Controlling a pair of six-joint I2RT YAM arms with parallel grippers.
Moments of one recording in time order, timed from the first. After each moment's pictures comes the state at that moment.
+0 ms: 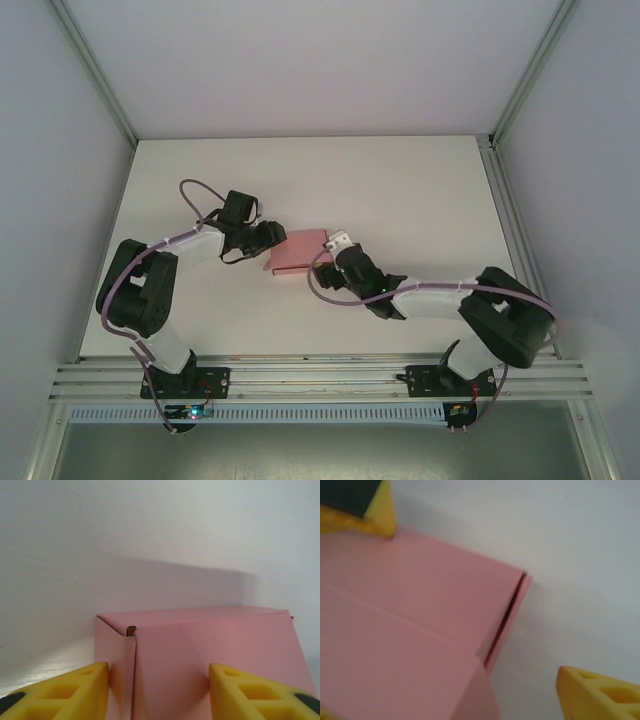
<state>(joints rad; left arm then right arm) -0.30 1.68 0.92 -0.22 0.42 -0.74 0.87 1.48 0.55 0.31 0.26 0.18</state>
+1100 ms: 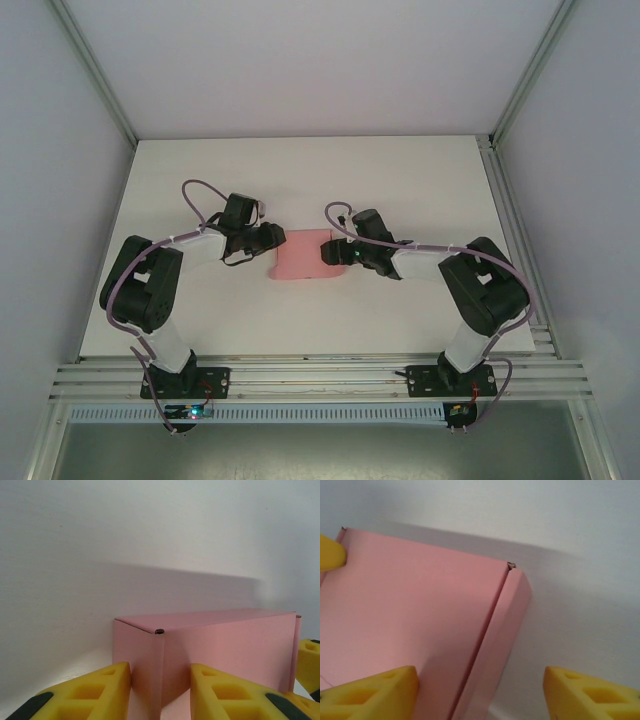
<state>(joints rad) -0.30 1.72 0.89 -0.10 0.44 -0.68 0.56 1.72 0.77 0.17 -0.26 0.40</state>
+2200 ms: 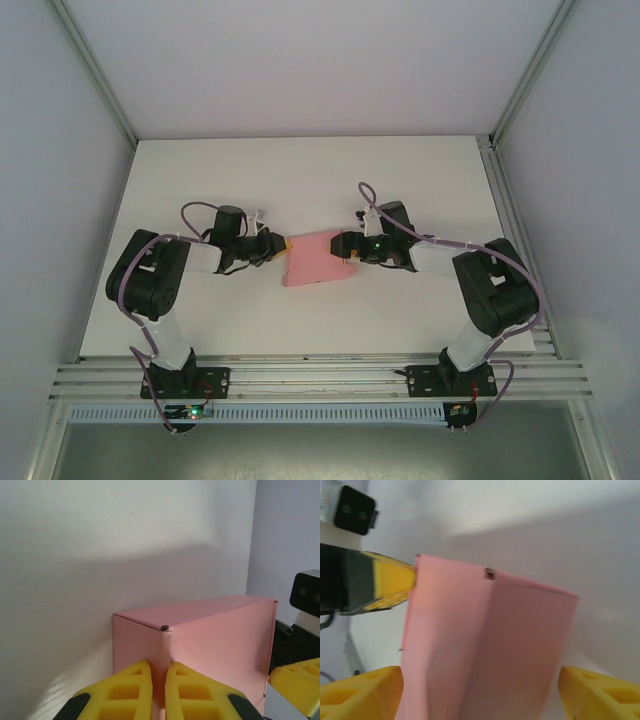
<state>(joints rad) -0.23 1.80 0.71 0.38 0.85 -0.85 0.39 1.68 0.74 0.15 -0.71 0.59</state>
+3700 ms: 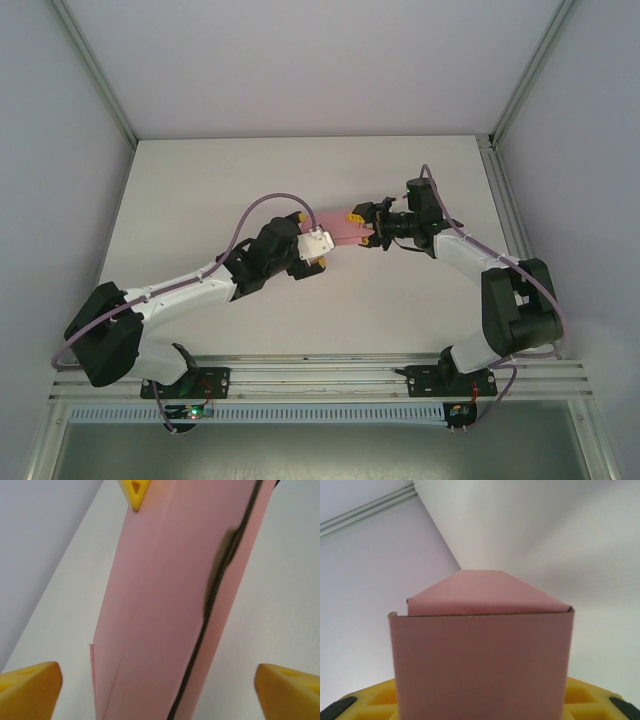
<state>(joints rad) -0.77 1.39 0.84 -0.02 -0.06 0.58 0.23 1.52 0.85 0.00 -0.93 1.45</state>
